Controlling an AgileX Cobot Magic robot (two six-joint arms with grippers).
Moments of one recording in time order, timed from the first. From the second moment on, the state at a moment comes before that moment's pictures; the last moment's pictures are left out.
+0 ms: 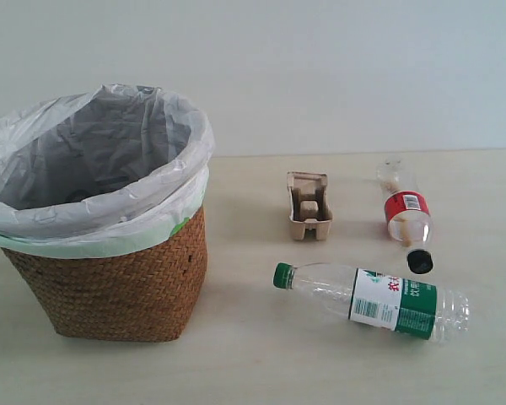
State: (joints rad) left arm -0.01 0.00 0.00 0.01 0.28 -0.09; right arm 0.32 0.55 -0.50 0.40 0.23 -0.14
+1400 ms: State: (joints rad) left arm -0.01 0.00 0.00 0.01 0.28 -0.09; right arm 0.45 1.78 -1.10 -0.11 0.73 -0.72
